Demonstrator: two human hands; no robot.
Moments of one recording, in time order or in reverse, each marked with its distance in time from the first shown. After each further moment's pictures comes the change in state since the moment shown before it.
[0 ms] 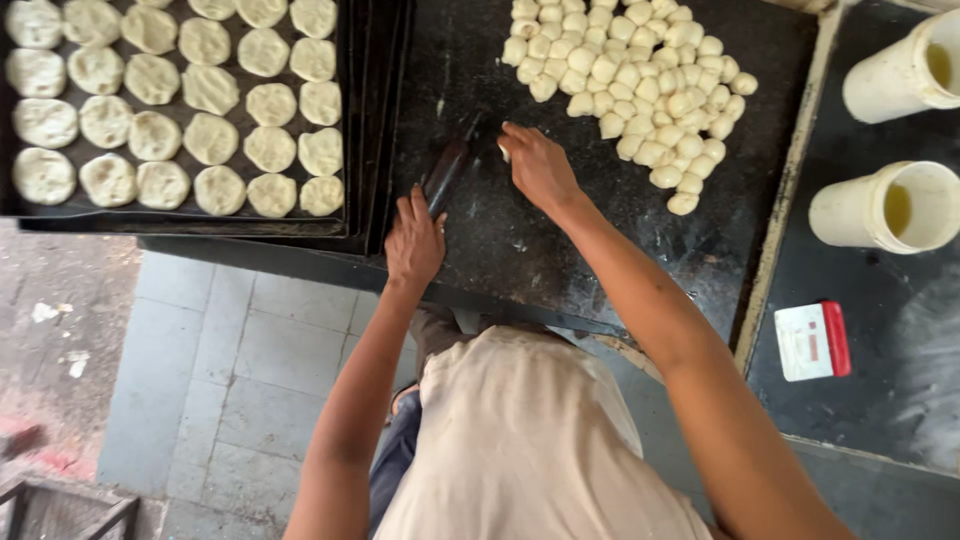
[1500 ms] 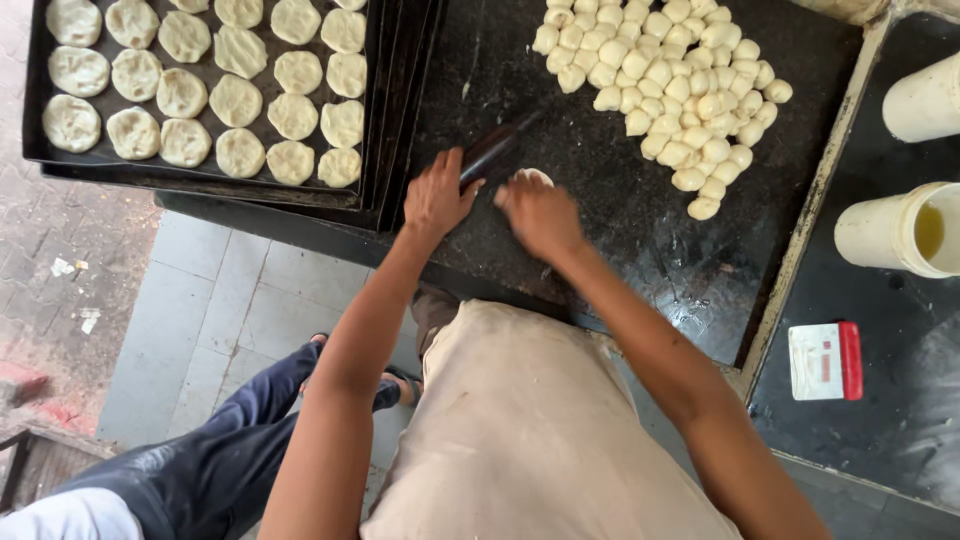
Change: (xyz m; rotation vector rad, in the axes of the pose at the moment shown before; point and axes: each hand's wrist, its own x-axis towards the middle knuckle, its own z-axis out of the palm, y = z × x) left_hand 0.048 0.008 -0.004 -0.024 -0.130 0.017; right_hand -0.067 -0.063 0.006 -0.051 0.071 0.055
